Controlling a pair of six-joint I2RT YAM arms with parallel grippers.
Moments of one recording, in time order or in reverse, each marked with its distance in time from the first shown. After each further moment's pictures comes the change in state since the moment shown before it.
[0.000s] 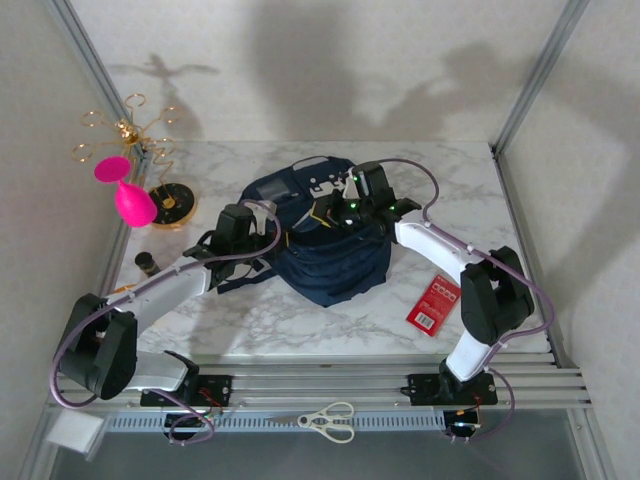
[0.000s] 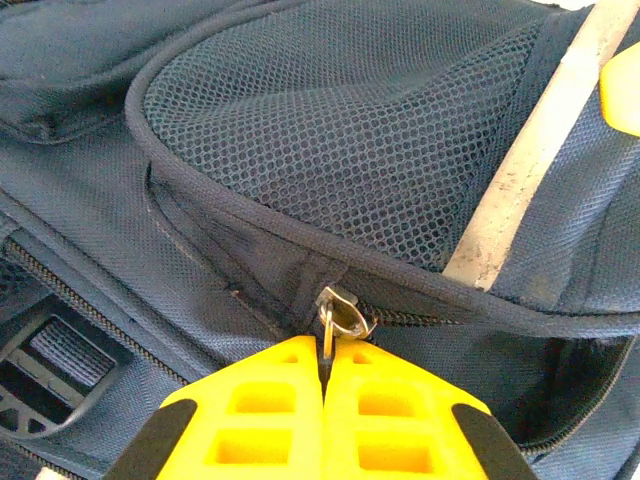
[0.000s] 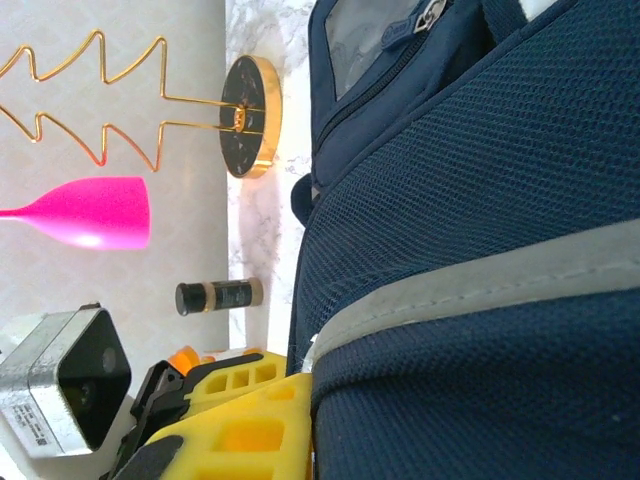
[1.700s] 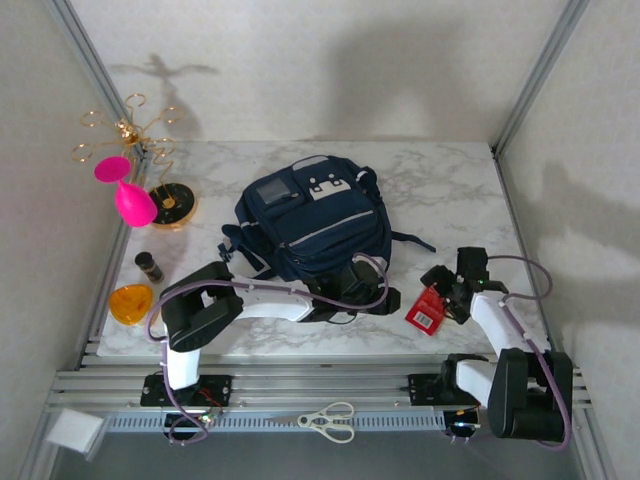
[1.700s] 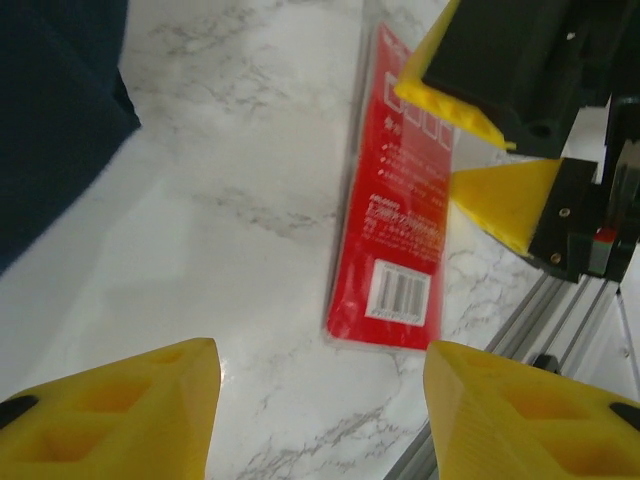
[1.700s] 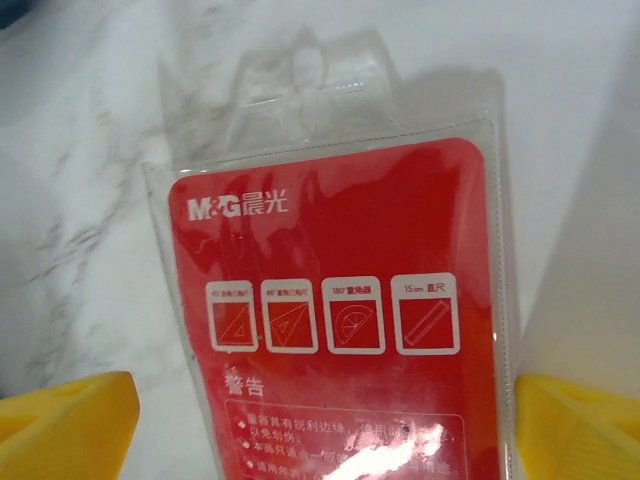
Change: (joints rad) left arm -0.670 0.544 0.324 0.206 -0.194 -0.485; right arm -0.588 -0.581 -0.800 -0.274 0.410 -0.174
